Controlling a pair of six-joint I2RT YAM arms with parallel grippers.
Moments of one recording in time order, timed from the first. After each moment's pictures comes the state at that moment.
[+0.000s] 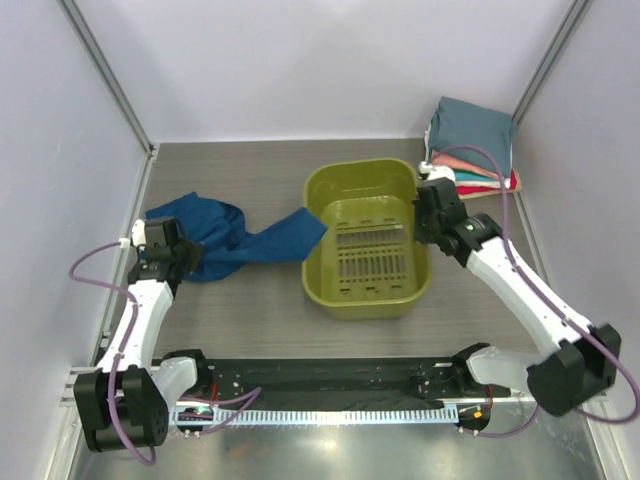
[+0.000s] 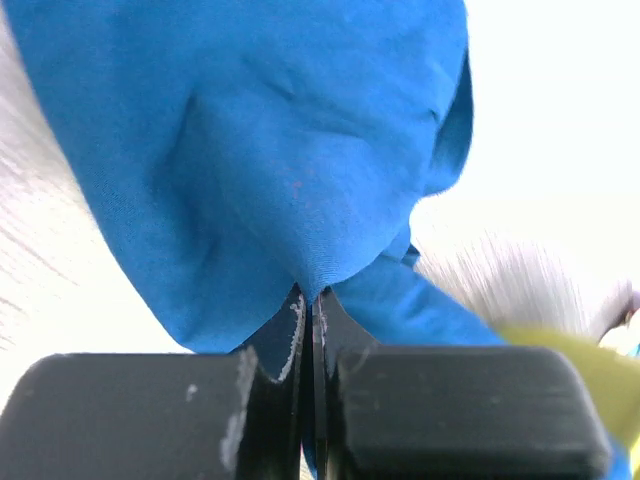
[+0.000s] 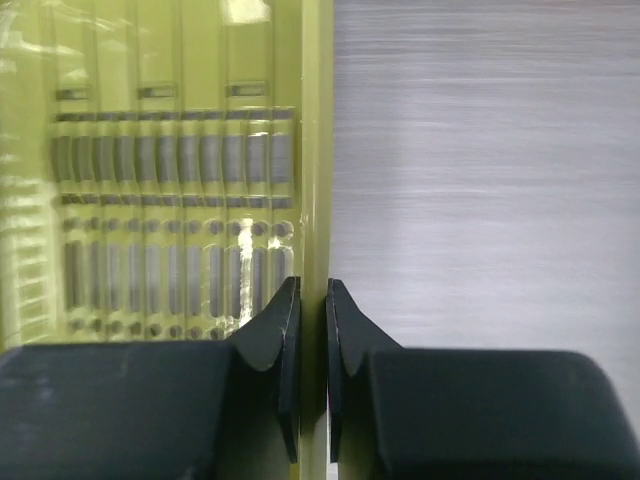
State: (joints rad) left arm 0.10 1.02 0.67 -0.41 -0.10 -0.98; right arm 0.44 1.23 1.10 -0.67 0.29 0.28
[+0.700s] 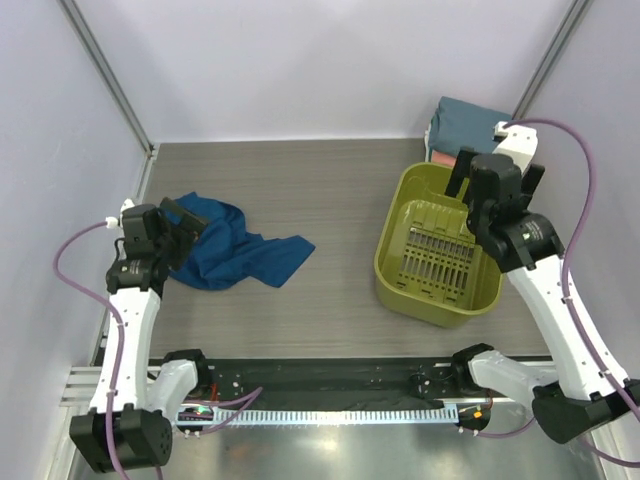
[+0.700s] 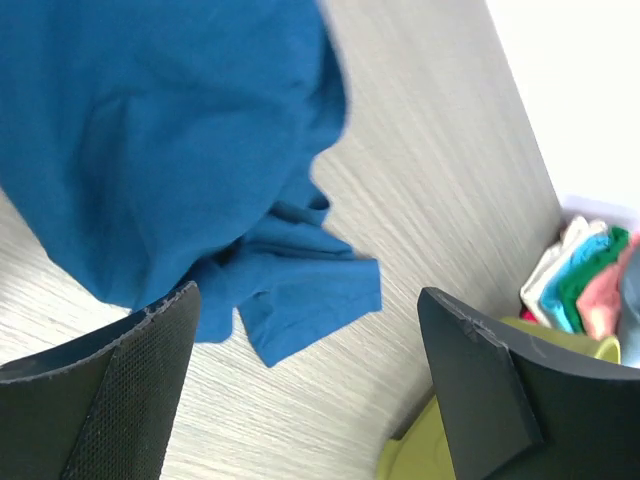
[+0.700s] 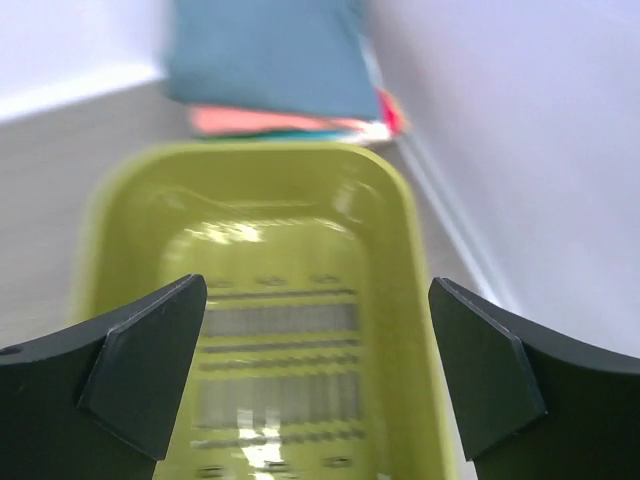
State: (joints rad) left arm 0.11 0.93 0.86 -0.59 0.04 -0.90; right arm 0.34 1.04 1.28 -0.68 0.78 0.22
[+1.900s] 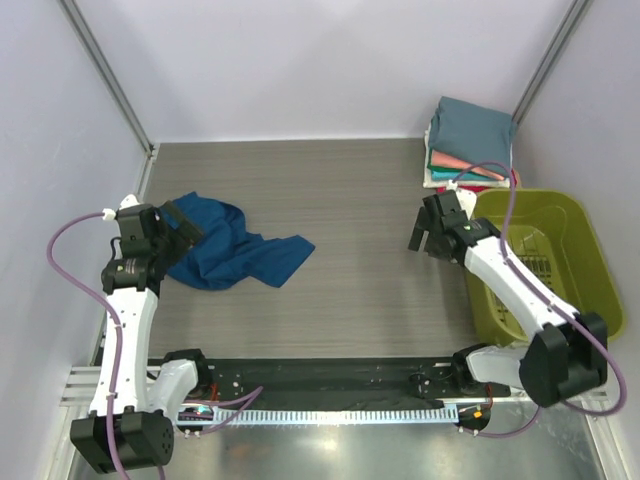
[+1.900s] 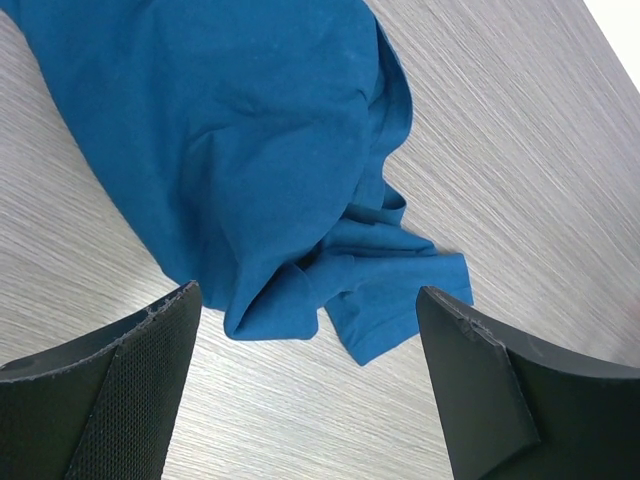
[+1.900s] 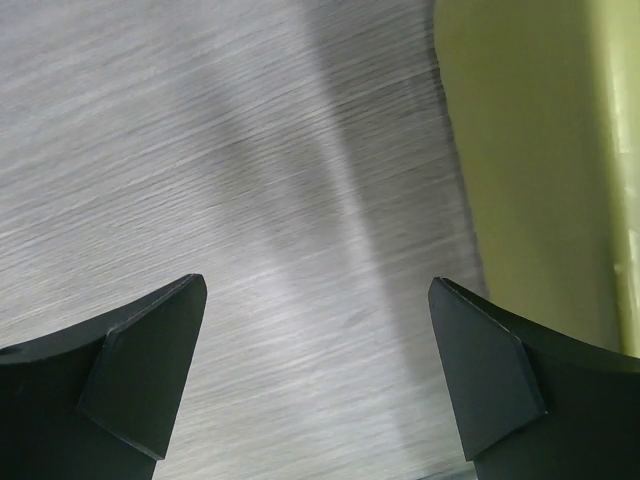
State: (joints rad) left arm 0.13 0.90 0.93 -0.71 -0.02 -0.63; right arm 0.33 1.29 0.97 -0.73 0.38 0.56
